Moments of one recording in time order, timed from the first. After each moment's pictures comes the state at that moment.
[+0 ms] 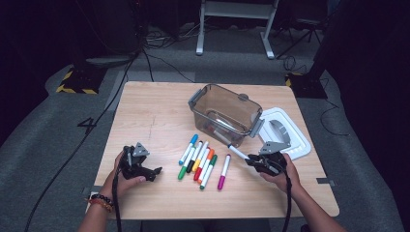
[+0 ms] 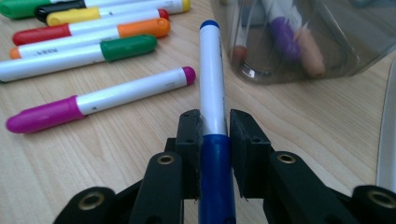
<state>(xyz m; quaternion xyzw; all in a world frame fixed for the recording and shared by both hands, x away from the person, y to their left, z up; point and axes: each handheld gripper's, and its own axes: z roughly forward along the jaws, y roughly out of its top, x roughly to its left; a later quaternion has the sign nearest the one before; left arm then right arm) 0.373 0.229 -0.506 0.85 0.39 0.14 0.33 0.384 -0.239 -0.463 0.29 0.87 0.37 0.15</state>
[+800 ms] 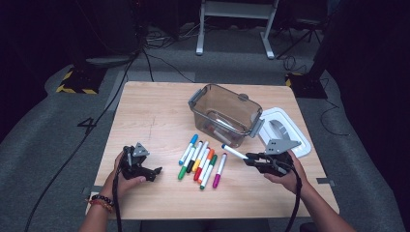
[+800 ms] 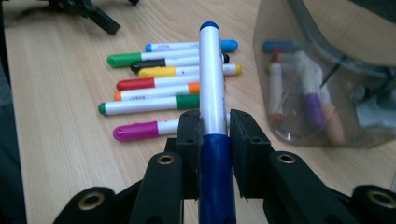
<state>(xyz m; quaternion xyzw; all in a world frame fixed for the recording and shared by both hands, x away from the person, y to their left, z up) 0.372 0.229 -0.506 0.85 0.40 0.14 0.32 0.363 -0.231 -0.407 0.21 0.87 0.42 0.12</state>
